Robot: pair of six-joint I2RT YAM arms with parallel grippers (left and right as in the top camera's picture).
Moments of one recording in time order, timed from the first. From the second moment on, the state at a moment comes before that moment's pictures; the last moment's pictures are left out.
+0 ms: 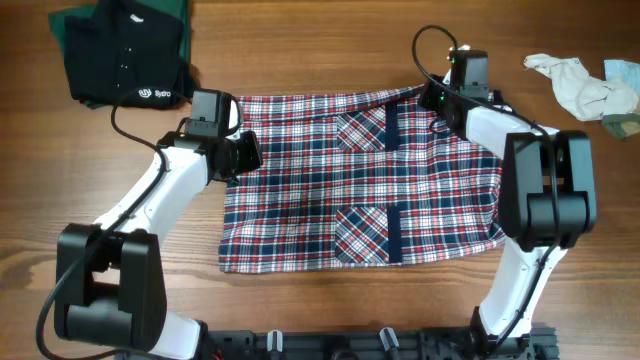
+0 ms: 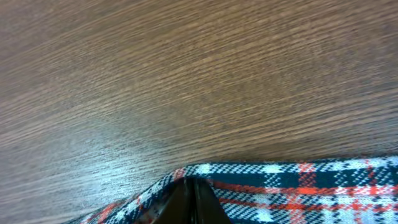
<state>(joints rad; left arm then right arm) -0.16 1.68 1.00 -0.49 0.21 -0.42 0.04 2.14 1.26 0.05 -0.02 0.38</state>
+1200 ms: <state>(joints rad) -0.16 1.68 1.00 -0.47 0.21 -0.42 -0.07 2.09 1.44 -1.09 0.19 0.41</state>
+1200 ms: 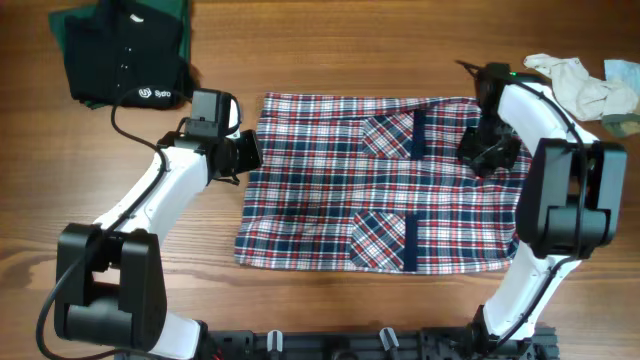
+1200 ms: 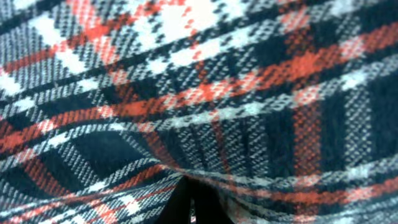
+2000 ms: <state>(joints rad) -0.26 1.90 1.00 -0.01 0.31 -0.38 0.01 2.08 1.43 -0.92 0.06 0.32</state>
